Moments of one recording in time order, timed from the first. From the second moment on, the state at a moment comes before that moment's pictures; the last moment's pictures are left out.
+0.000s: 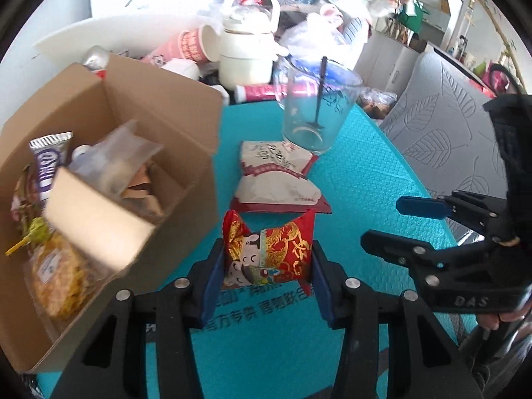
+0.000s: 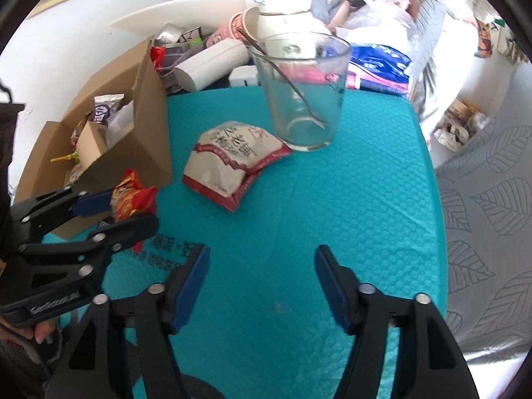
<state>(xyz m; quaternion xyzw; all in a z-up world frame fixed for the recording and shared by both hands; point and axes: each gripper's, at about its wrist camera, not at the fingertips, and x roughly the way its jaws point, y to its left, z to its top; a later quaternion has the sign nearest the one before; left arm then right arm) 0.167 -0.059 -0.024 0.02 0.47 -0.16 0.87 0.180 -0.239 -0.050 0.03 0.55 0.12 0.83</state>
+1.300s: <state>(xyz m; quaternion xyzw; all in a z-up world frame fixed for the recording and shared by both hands) 0.165 -0.018 0.006 -0.02 0.45 -0.14 0.88 0.271 -0.194 -0.095 0.07 0.57 0.12 0.81</state>
